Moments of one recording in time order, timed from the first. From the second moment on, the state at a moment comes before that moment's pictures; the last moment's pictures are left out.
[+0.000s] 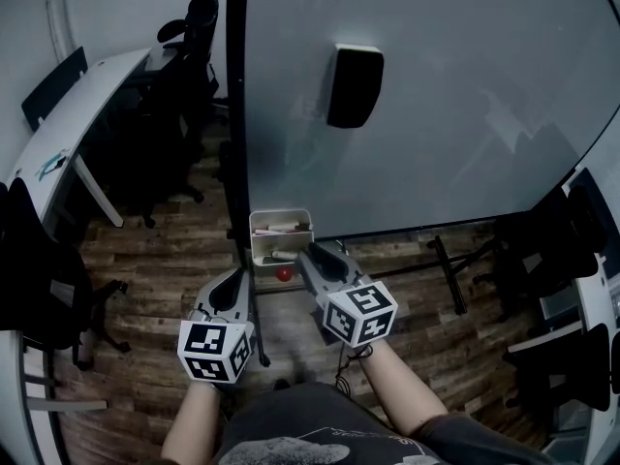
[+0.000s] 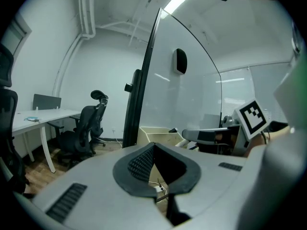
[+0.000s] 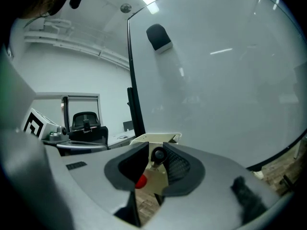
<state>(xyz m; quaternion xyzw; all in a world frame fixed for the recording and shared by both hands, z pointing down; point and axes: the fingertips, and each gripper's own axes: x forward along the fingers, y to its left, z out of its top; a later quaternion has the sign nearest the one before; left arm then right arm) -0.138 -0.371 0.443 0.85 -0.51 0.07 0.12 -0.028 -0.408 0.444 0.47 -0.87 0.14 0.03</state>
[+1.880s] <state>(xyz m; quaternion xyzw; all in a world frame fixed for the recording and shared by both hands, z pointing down) -0.056 -0.105 0.425 0.84 -0.53 0.08 0.13 0.088 -0.141 0.431 0.50 -0.85 0.18 0.00</state>
